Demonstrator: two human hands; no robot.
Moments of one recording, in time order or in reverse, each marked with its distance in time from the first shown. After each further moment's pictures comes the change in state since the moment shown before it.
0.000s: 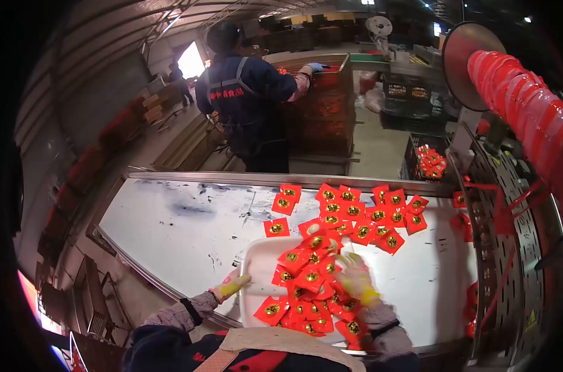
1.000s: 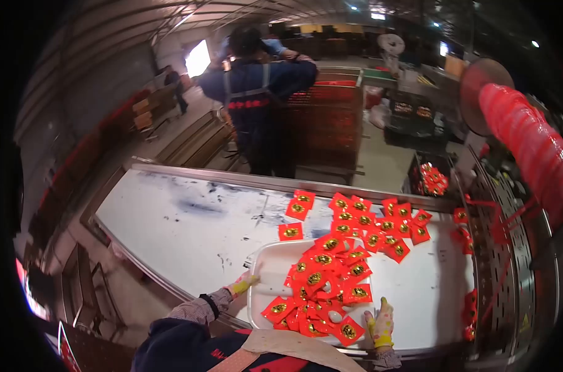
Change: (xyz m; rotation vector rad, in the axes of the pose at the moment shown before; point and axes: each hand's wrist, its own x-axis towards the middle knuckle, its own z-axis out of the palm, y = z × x) left_hand 0.076 -0.112 0.003 -0.091 -0.009 0.080; right_hand -0.132 -0.026 -0.009 0.182 0.177 0.743
